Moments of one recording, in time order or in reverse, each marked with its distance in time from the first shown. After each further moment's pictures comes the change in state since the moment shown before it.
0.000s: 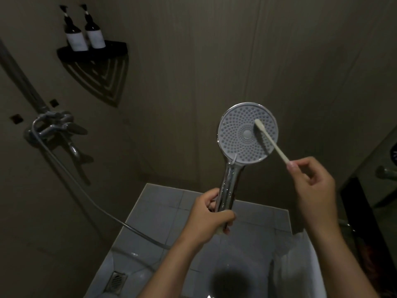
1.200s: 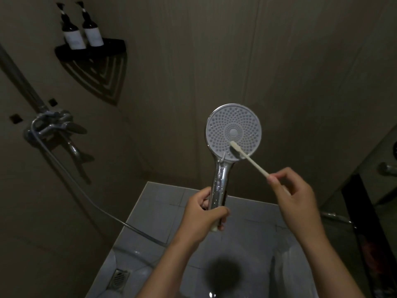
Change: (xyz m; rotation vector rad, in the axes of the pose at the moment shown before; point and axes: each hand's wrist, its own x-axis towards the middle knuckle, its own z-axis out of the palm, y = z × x) left_hand 0.002 -0.005 -0.007 -0.023 0.100 0.003; right_hand -0.016 0.026 0.009 -0.177 -0.174 0.011
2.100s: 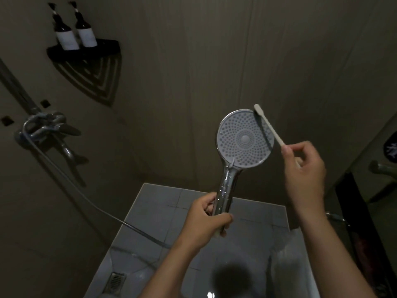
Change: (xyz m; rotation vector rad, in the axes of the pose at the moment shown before) left_hand -0.001 -0.006 0.008 0.045 -0.080 -0.013; right_hand 0.036 -0.025 -0.009 0.013 0.327 -0.045
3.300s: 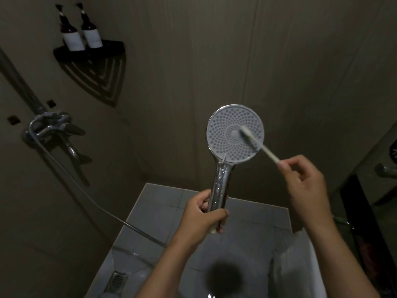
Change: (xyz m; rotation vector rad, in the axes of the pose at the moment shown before) left_hand 0.000 0.004 -0.012 -0.051 0.043 0.022; right_hand -0.012 0.011 -0.009 0.035 -0.227 0.021
